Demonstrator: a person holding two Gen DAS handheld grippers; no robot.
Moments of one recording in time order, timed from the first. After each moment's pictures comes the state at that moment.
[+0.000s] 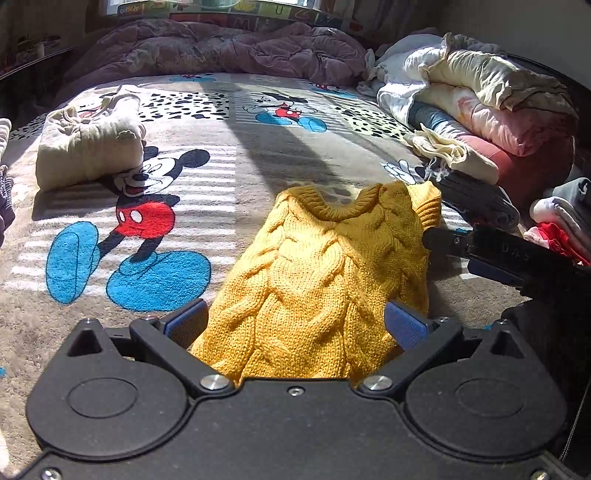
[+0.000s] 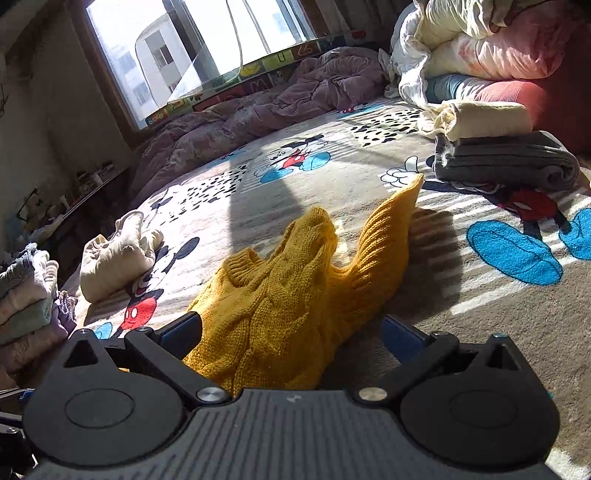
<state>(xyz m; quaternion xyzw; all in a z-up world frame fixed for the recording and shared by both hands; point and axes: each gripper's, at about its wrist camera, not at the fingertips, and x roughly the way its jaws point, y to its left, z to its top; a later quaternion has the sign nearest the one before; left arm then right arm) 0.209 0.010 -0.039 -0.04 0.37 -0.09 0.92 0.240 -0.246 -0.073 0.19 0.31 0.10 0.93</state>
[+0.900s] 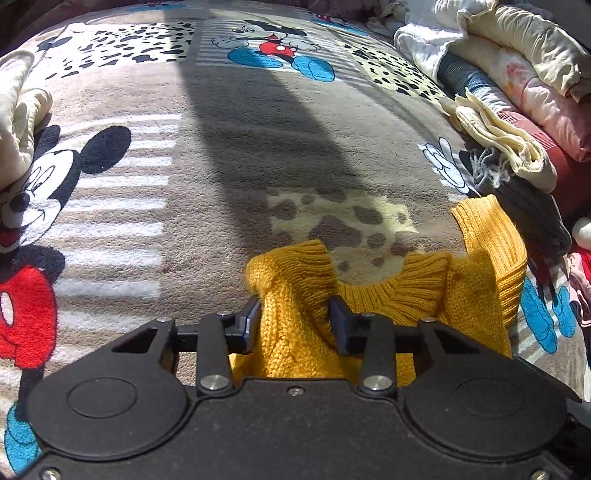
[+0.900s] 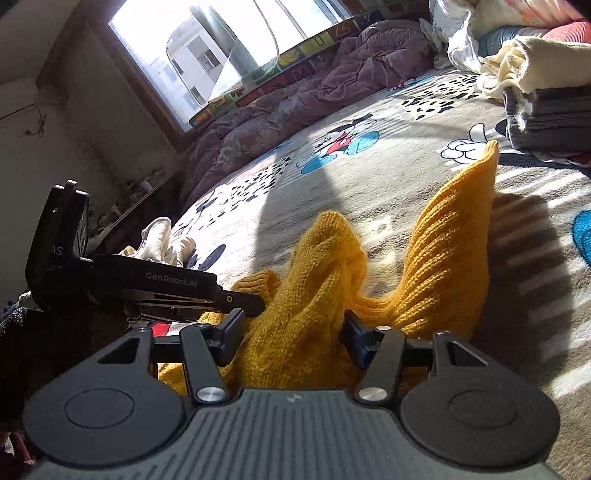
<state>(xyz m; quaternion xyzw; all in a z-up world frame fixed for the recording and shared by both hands) 0.420 -0.029 -0.093 -0.06 0.48 -0.13 0.87 0.333 -0.255 -0.132 0.25 0.30 0.21 0.90</state>
